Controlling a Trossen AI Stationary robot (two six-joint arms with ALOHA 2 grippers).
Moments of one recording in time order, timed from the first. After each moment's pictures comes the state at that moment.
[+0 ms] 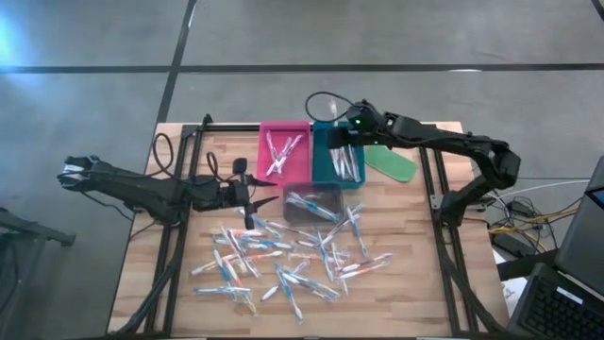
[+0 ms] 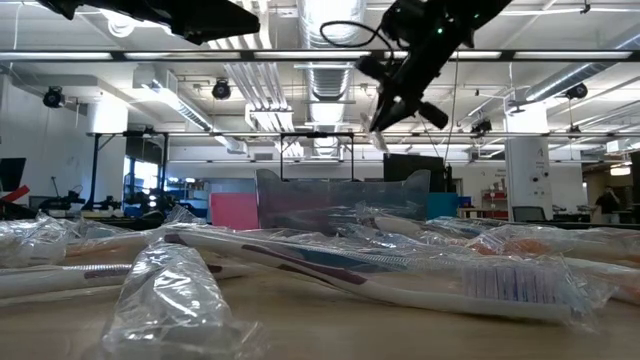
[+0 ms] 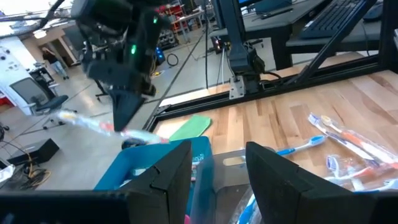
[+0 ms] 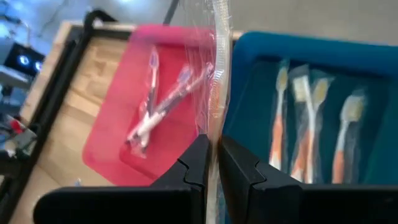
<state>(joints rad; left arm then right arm) -0.15 0.96 0.62 0.25 -0.37 0.28 -0.47 1.54 1.23 -0.47 0.11 0.84</state>
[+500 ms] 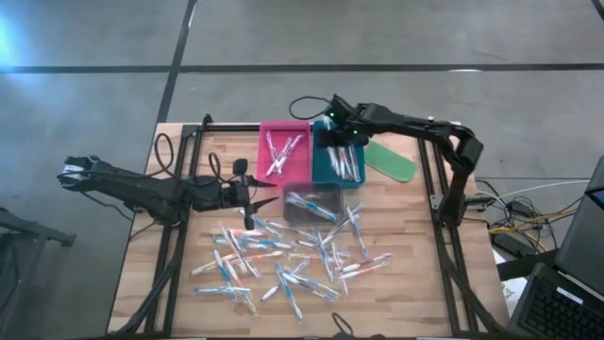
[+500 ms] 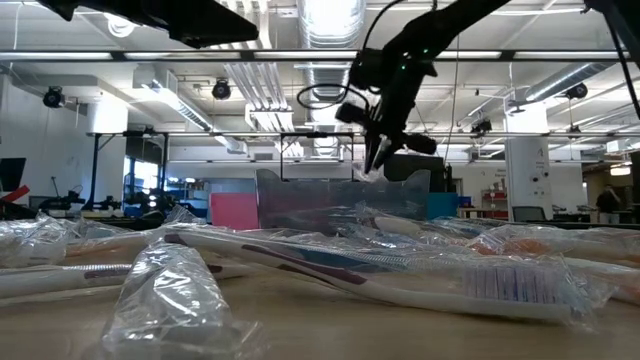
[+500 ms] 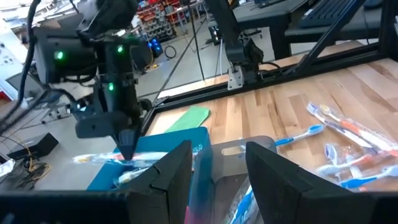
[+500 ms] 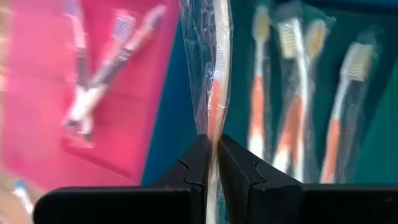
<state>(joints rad) -0.15 0.96 0.62 0.21 -0.36 0.27 -0.54 1.86 1.51 -0.76 -0.03 0.88</state>
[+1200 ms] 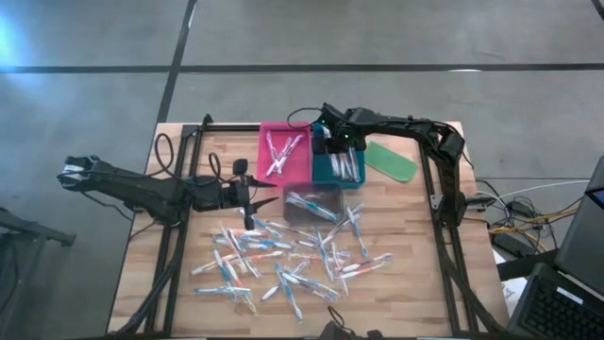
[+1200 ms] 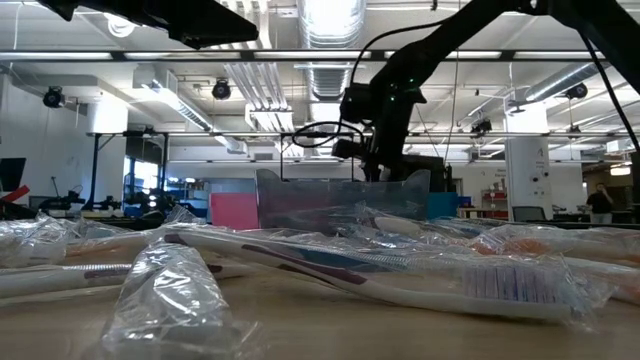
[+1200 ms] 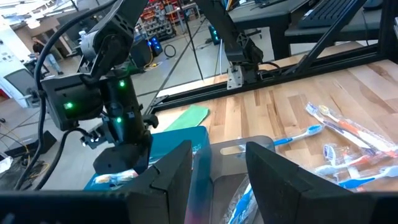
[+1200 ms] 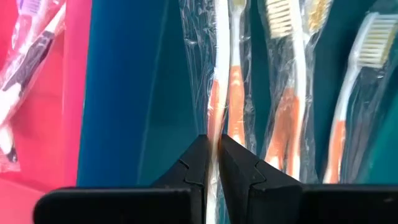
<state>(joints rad) -0.15 0.96 0.62 0.21 -0.36 0.26 -0.56 2.01 1.53 -0.78 -0.02 0.88</state>
